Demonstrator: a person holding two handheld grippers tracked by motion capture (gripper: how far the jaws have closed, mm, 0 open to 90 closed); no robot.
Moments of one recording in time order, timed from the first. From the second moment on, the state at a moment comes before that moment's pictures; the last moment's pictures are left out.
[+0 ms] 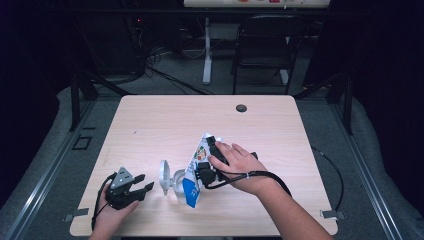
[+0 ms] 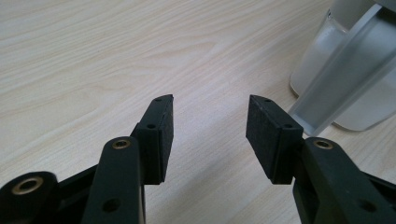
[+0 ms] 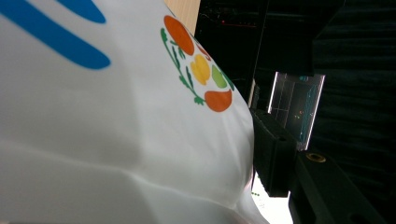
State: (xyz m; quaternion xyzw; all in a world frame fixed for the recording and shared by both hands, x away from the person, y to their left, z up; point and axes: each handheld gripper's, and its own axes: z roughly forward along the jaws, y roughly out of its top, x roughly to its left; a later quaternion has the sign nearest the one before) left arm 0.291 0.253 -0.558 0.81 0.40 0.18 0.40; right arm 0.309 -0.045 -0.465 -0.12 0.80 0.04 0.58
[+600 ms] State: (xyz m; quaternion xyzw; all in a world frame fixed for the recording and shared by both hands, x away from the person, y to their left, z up) left arm 0.291 0.252 -0.558 0.81 0.40 0.18 0.40; right arm 0.309 -0.042 -0.464 -0.13 0.80 0.04 0.58
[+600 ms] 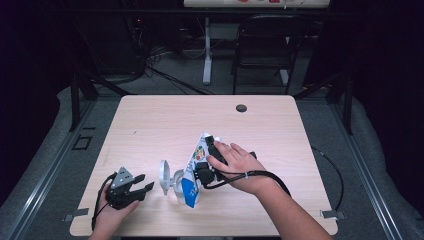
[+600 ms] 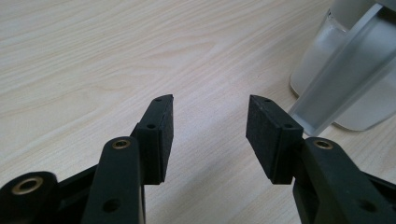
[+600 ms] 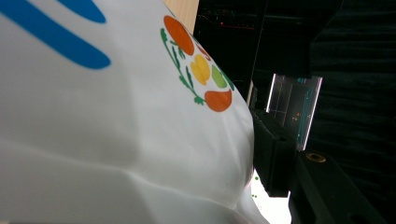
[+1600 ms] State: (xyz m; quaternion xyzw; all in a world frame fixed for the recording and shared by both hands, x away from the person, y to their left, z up) left arm 0.290 0.250 -0.558 0.81 0.39 0.18 0.39; right arm 0.304 -0.045 -0.460 -0.14 0.79 0.03 0.60
